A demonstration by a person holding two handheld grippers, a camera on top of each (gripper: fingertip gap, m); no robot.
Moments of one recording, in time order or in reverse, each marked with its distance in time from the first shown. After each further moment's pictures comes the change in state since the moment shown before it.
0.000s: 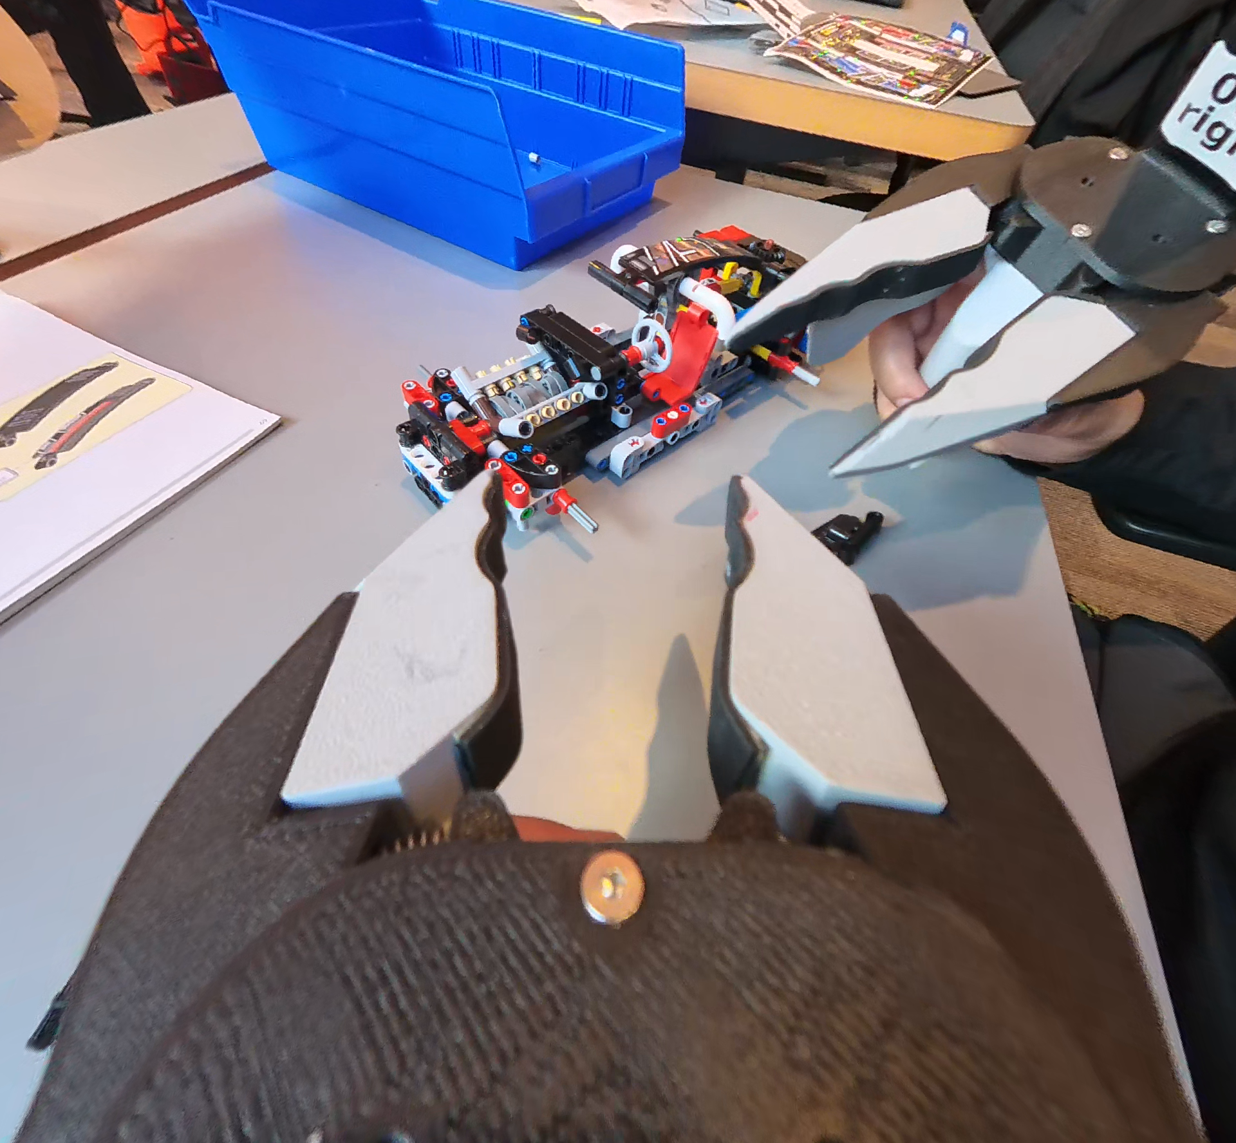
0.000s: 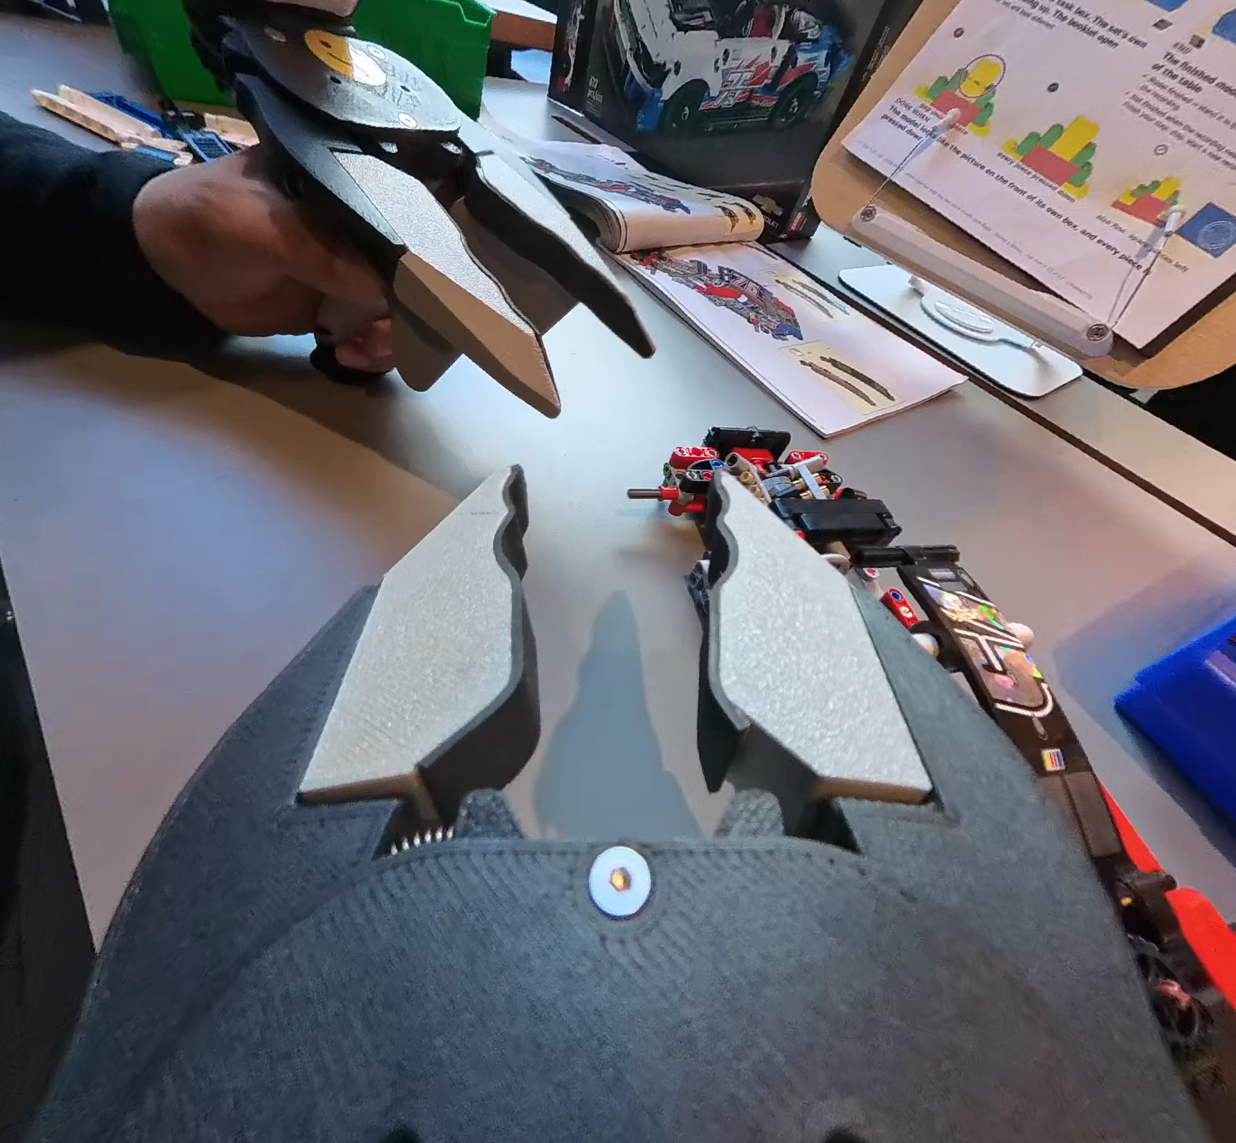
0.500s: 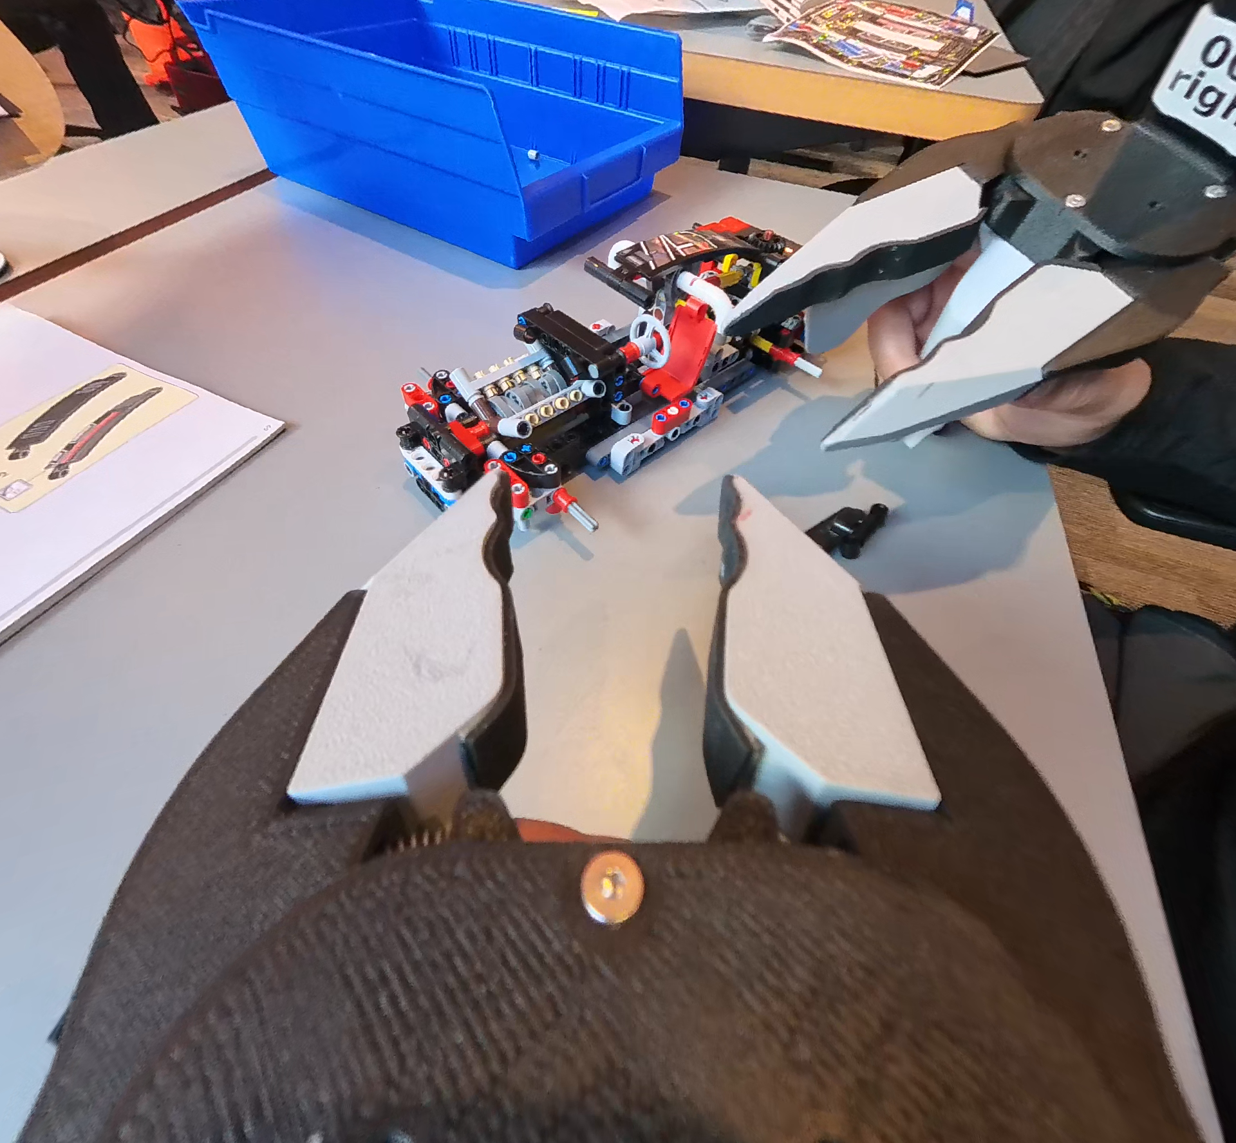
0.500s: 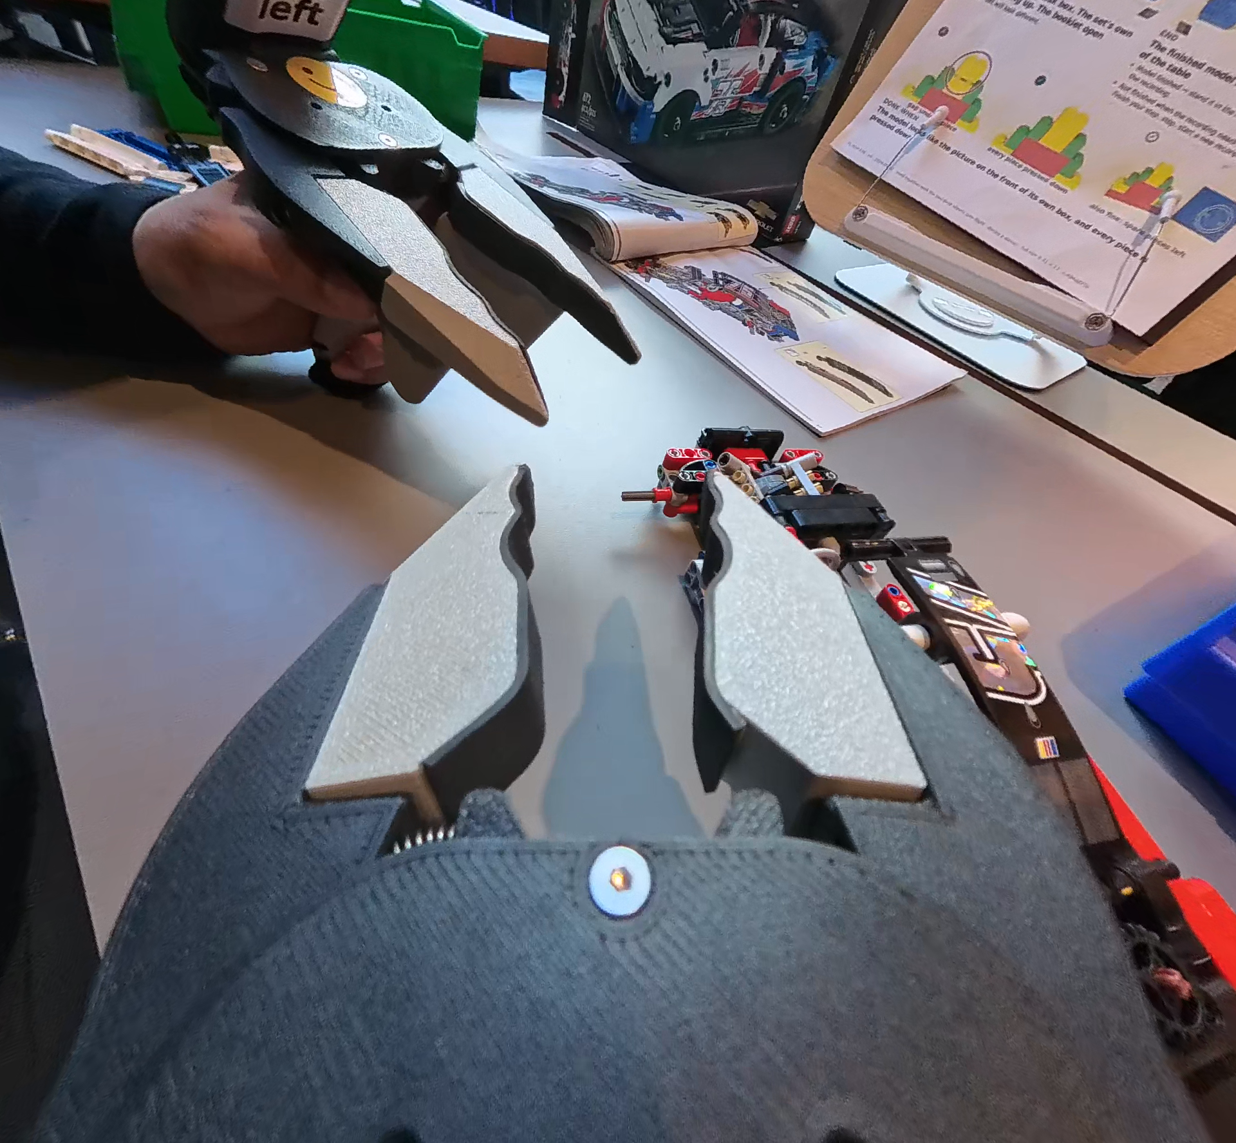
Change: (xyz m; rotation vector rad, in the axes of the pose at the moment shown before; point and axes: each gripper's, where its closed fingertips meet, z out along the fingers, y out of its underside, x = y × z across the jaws) left arm 0.001 0.001 0.000 -0.008 -0.008 0.030; right arm 0.004 -0.001 -0.002 0.015 -0.004 0.035
